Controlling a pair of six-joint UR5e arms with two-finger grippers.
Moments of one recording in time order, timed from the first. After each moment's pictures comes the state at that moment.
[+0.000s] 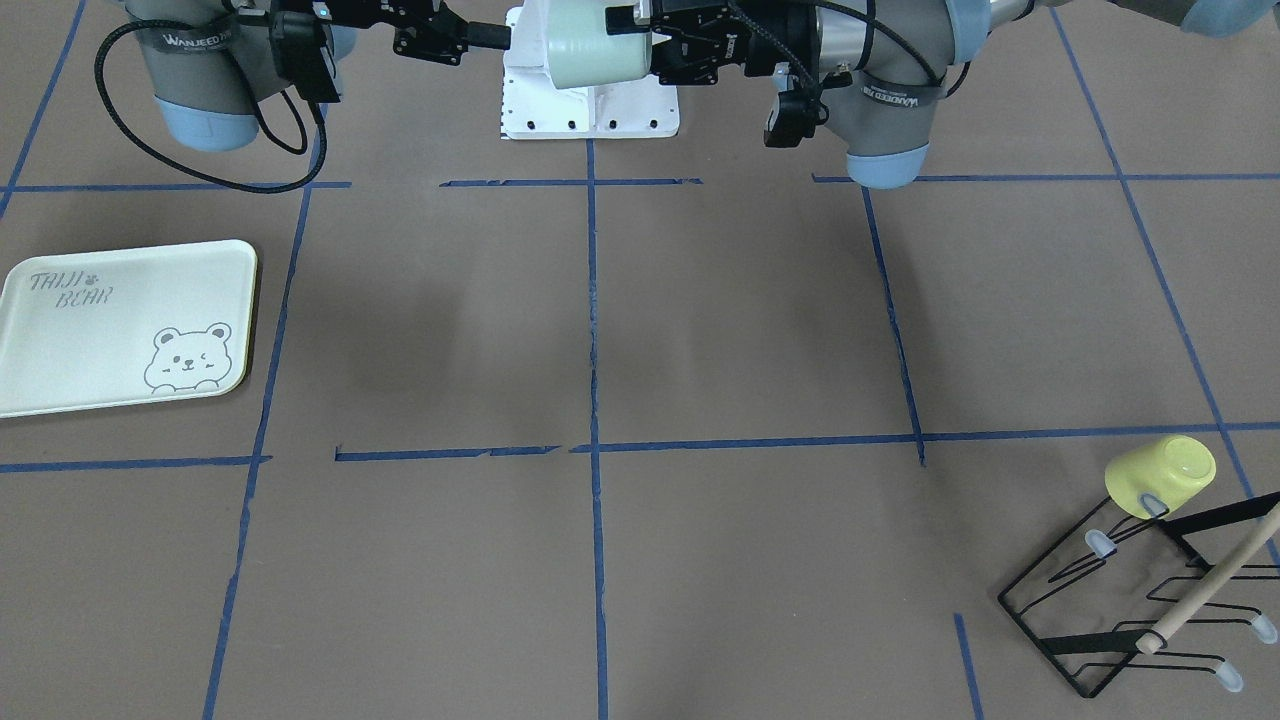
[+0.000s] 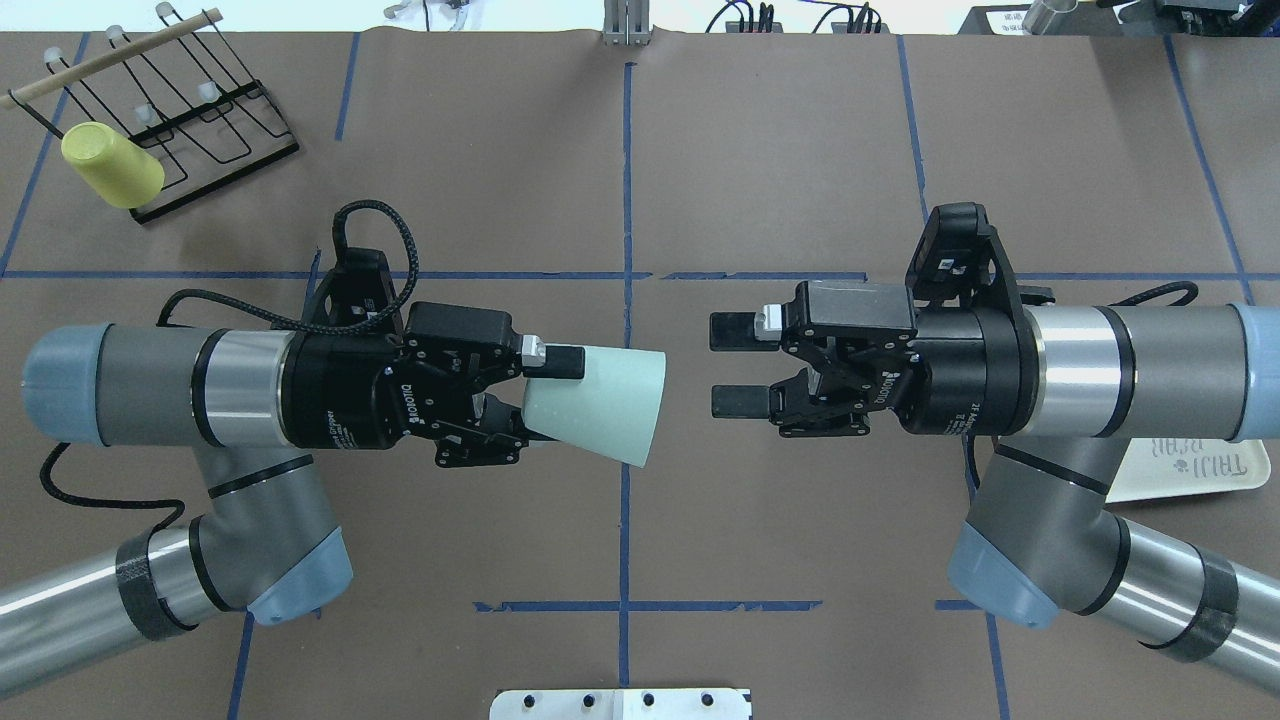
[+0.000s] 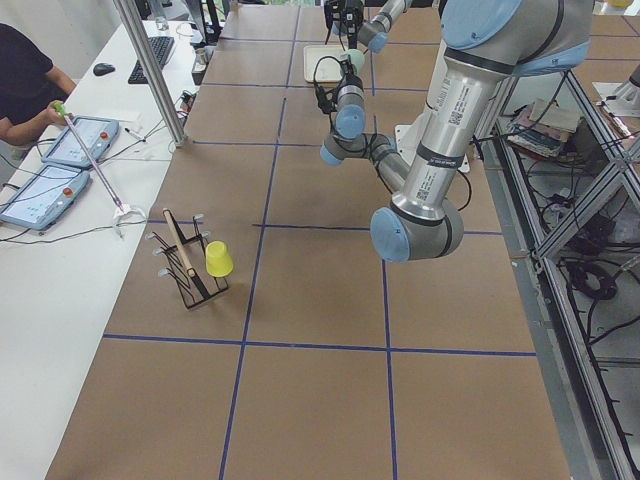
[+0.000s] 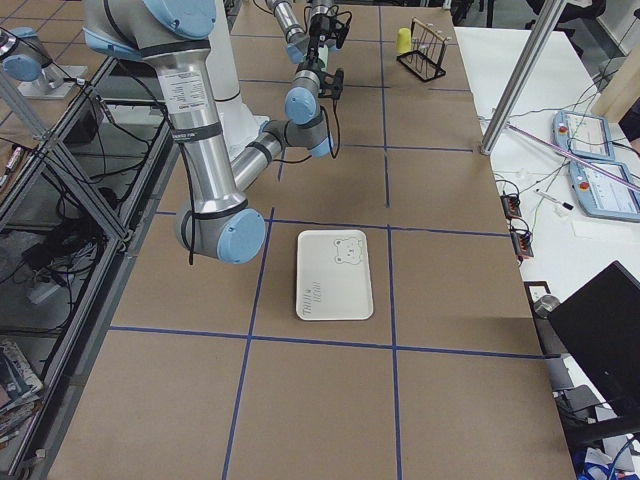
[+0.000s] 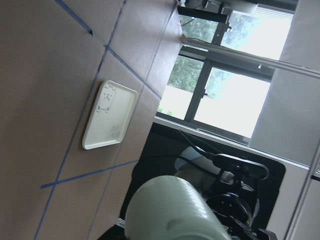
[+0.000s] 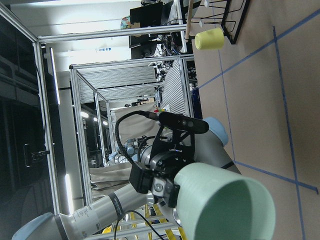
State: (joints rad) left arm -0.52 -2.03 -1.70 -3.36 -1.94 -2.26; right arm 0.57 -1.24 1.89 0.07 1.93 2.06
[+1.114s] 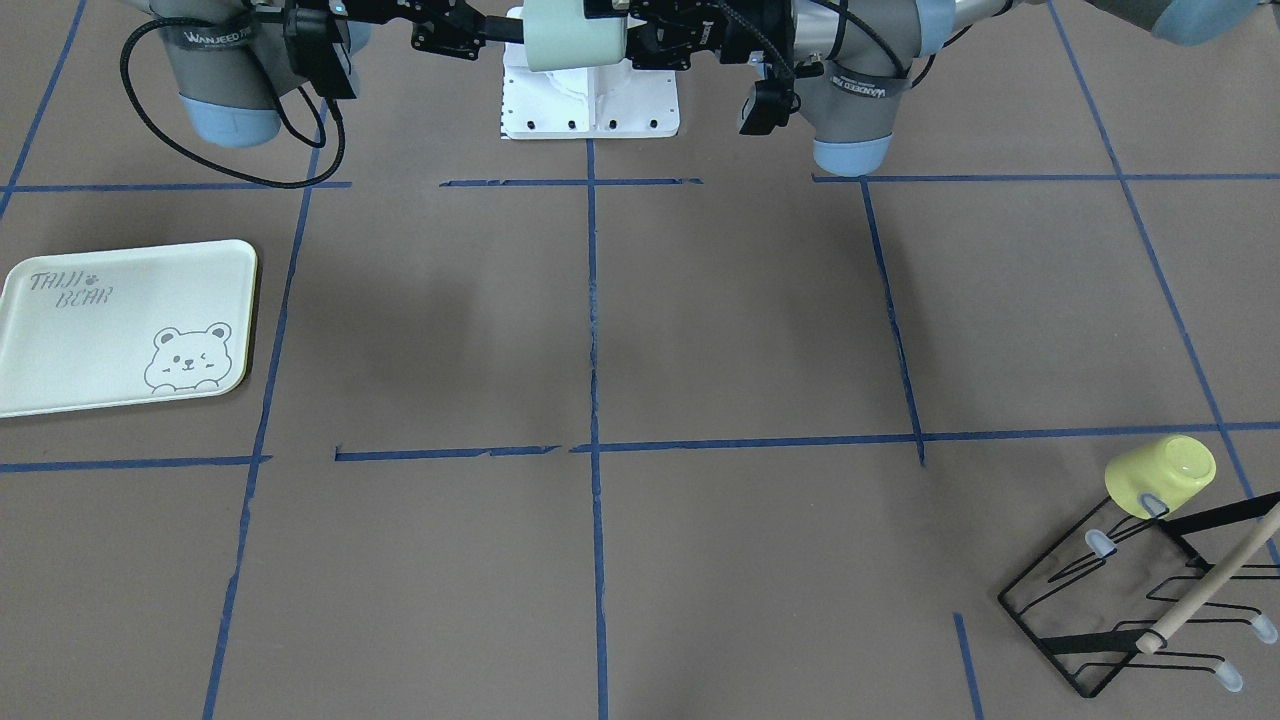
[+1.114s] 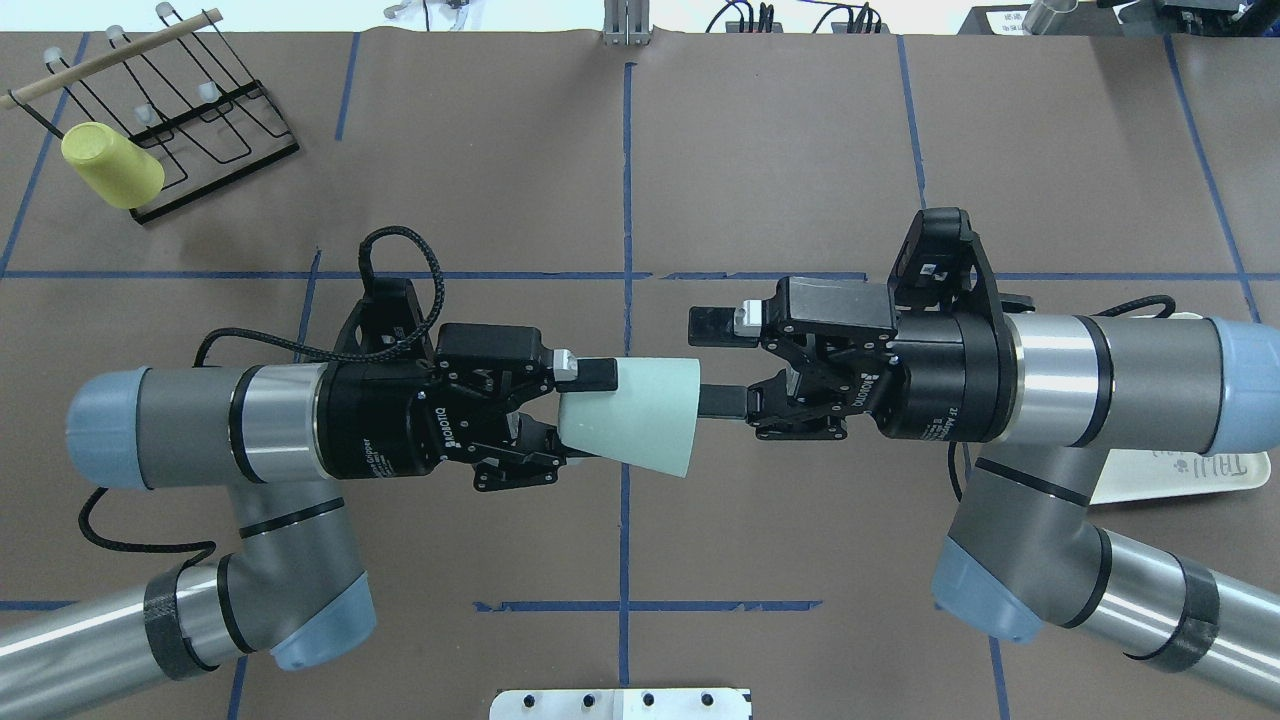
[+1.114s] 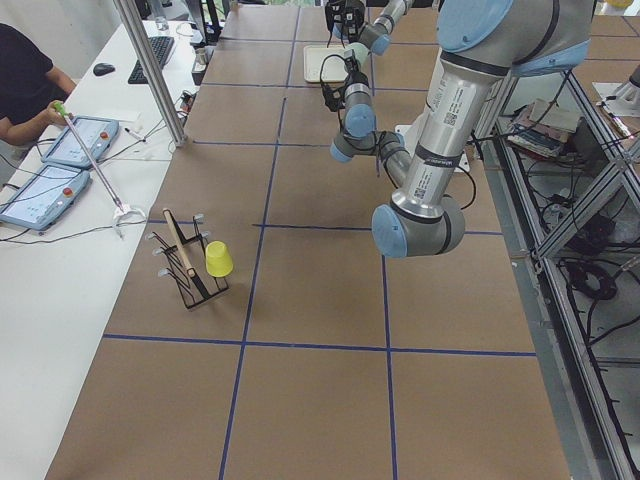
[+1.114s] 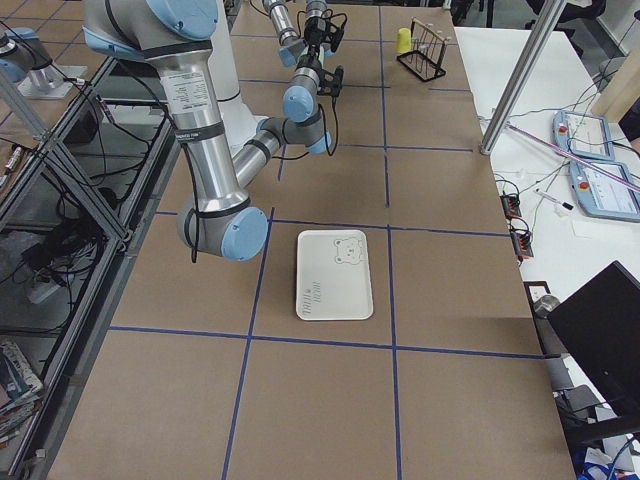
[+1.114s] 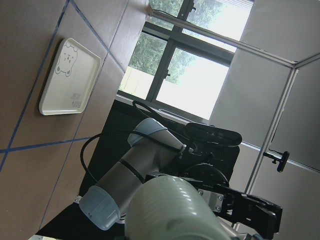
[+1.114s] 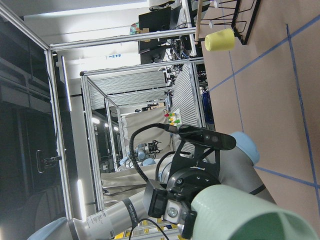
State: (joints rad) left arm -0.44 -2.05 -1.69 -3.37 -1.81 -2.26; right arm 0.54 -1.22 1.89 0.08 1.89 2.07
